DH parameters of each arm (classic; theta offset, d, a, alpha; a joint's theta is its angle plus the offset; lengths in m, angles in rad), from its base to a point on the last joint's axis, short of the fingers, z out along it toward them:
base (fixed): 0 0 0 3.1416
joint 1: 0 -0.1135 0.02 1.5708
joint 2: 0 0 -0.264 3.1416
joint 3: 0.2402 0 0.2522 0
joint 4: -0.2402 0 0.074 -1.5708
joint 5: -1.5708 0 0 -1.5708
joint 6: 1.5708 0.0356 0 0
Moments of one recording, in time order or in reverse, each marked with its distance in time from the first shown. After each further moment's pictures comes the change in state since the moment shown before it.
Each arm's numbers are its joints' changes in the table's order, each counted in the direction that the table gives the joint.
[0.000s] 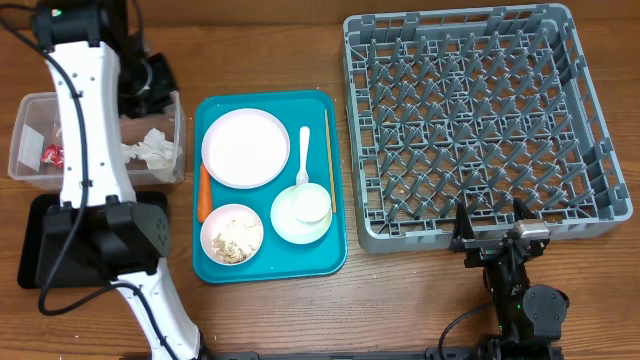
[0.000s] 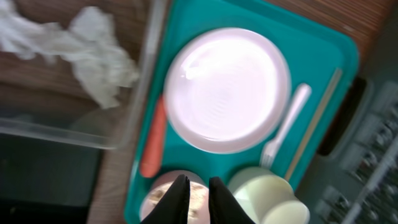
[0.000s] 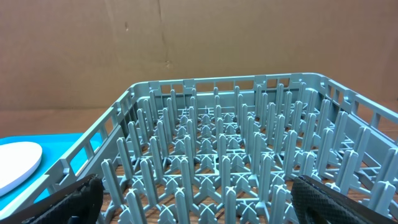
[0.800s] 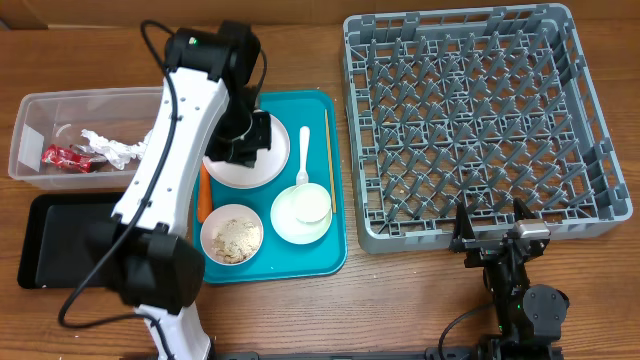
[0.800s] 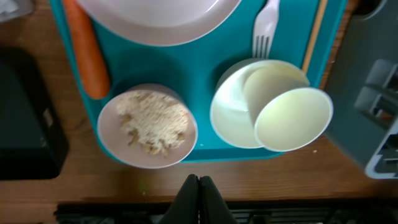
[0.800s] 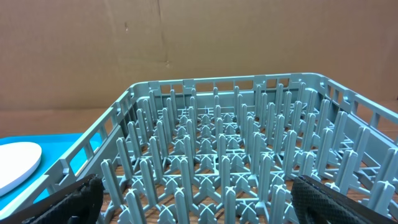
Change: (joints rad) left arm 0.342 -0.202 -0.441 -0.001 0.072 -0.027; right arm 0.000 0.000 0.000 0.000 0.000 0.000
